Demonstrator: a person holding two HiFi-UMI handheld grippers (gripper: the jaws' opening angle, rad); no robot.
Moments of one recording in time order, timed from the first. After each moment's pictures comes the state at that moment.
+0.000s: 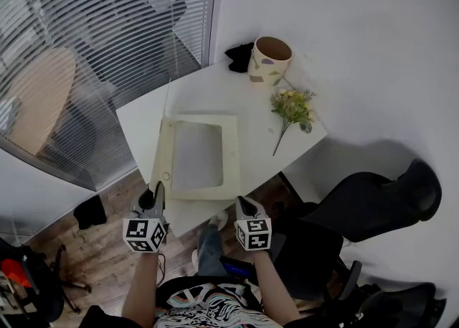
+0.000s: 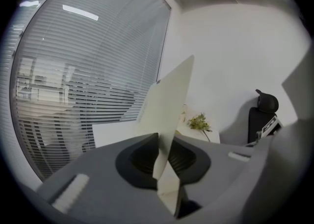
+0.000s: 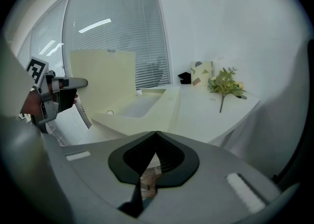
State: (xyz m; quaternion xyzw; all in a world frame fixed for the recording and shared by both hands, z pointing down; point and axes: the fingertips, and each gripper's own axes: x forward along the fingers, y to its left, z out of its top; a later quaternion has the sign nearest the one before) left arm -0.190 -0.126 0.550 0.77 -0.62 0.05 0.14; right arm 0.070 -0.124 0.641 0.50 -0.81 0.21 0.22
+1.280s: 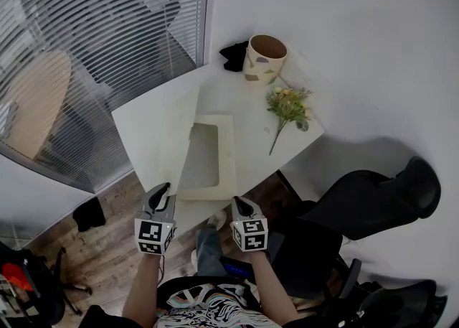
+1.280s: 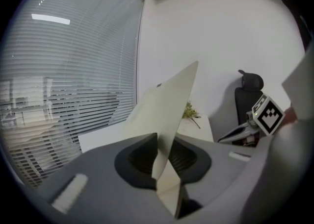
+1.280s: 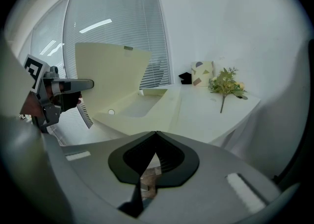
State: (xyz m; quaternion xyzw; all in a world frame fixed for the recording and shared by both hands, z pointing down) left arm -0.138 -0.132 0.556 0.81 -0.56 0.14 0.08; right arm 0.068 -0.124 0.639 0.50 -0.81 0.21 0.22
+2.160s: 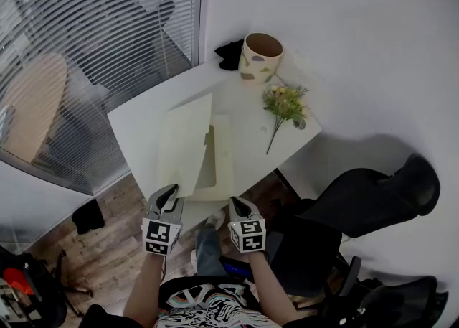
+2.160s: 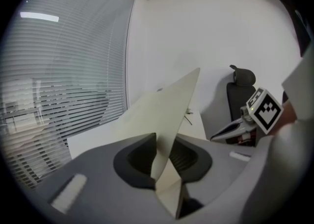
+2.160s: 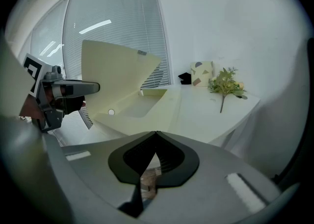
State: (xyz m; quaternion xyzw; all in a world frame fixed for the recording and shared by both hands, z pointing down) left arm -0.100 -0.138 0.563 0.84 -0.52 0.16 0.07; right arm 0.067 -0.125 0.640 0.50 -0.82 0.21 0.21
